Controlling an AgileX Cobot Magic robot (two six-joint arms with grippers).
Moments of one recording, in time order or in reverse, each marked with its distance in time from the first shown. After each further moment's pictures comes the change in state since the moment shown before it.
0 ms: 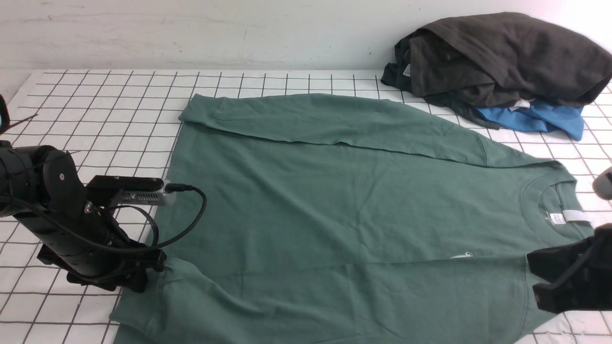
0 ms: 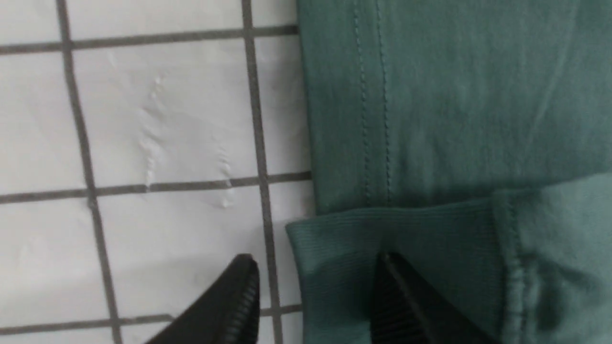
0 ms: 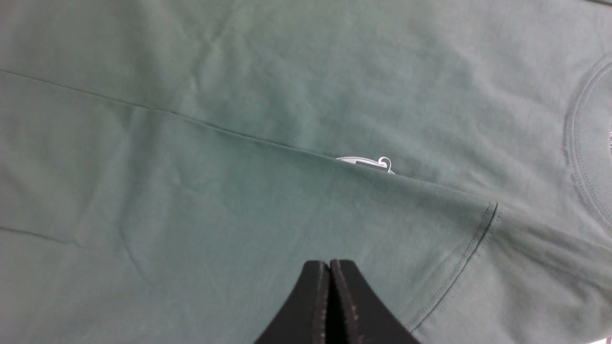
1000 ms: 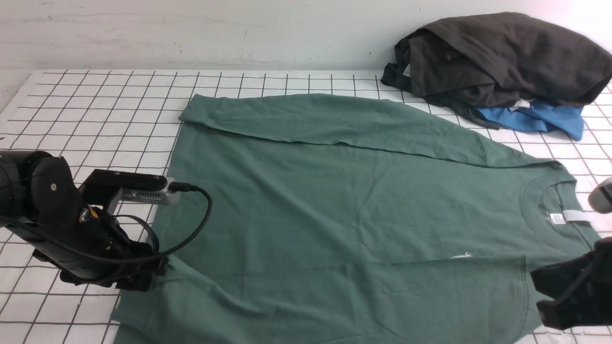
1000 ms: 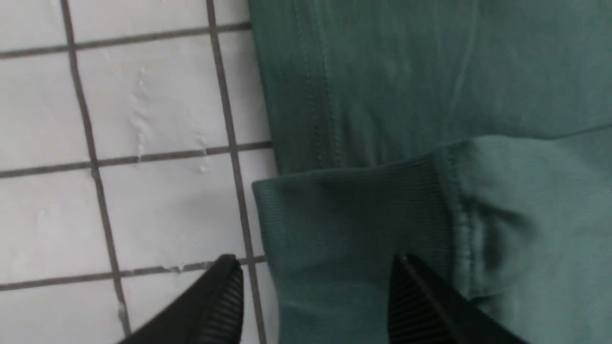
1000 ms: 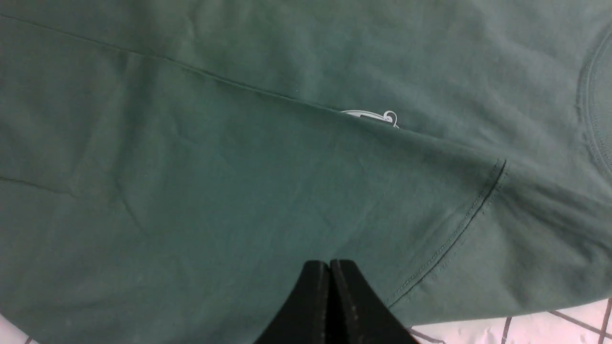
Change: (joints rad) right arm -0.001 0.000 0.000 -0.029 0.073 0.000; left arm -0.048 -0.125 0.069 0.064 -0.021 -0.054
